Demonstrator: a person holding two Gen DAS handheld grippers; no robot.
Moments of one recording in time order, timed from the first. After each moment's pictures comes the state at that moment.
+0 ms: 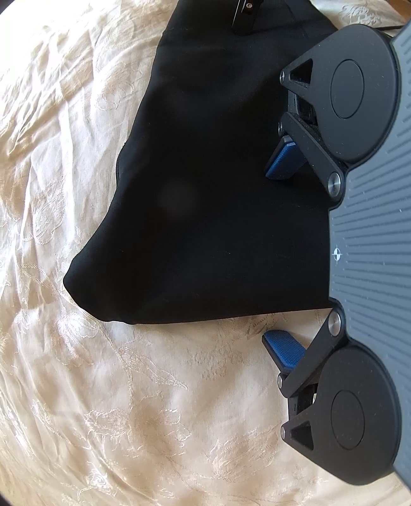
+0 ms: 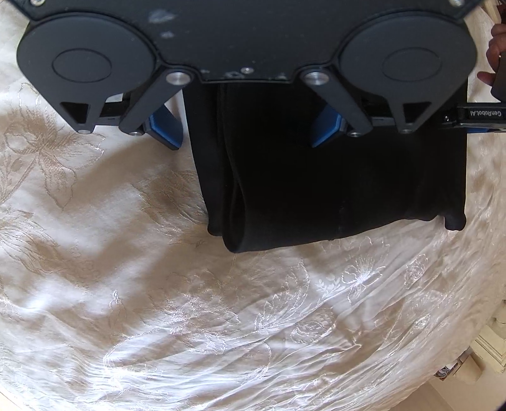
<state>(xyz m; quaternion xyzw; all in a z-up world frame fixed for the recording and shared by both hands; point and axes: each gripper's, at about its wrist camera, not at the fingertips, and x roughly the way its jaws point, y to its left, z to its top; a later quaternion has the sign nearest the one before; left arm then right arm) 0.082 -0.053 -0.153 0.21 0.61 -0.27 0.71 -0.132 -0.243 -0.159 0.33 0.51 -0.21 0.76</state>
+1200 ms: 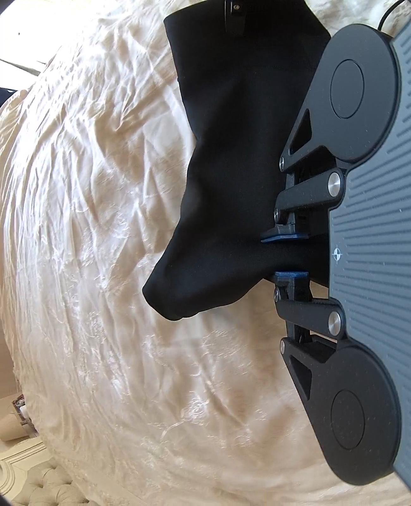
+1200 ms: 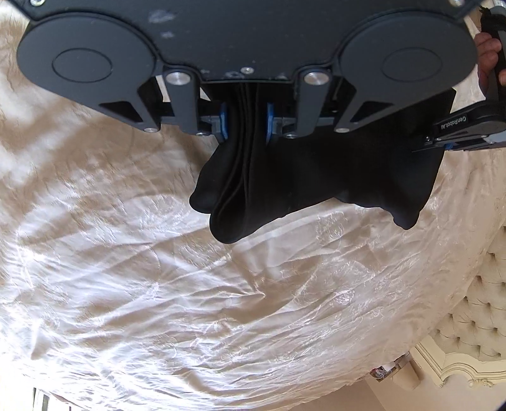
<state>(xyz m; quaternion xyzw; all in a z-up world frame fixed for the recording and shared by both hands) 0.095 -0.041 -0.071 0.21 0.47 -0.25 0.82 -0.039 -0.233 -0.096 0.27 0.46 -0.13 0.83</state>
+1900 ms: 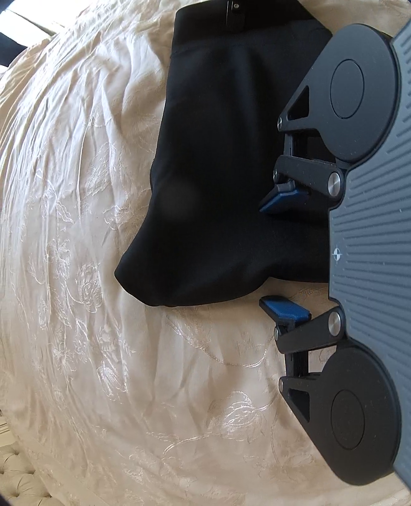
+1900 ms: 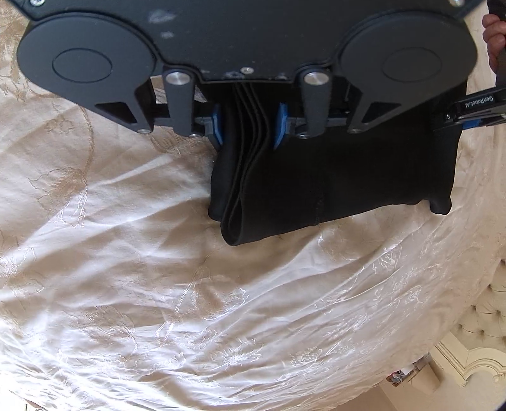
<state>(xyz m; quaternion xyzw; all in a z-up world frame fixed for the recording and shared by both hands) 0.195 -0.039 -0.114 0.16 0.52 -0.21 0.81 0.082 -0.300 -0.154 0.29 0.48 -0.13 0.82</state>
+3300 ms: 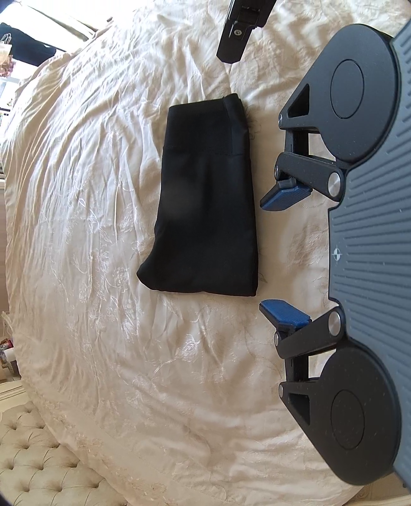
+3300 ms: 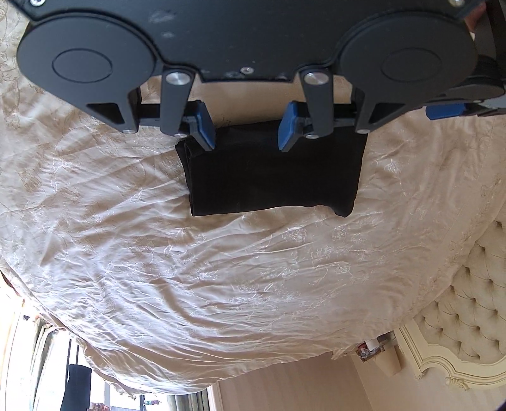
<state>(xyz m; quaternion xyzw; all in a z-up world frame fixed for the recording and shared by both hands) 0.042 -0.025 0.056 0.15 0.51 -0.17 0.83 -0.049 -0.182 0.070 0.21 0.43 -0.16 0.86</state>
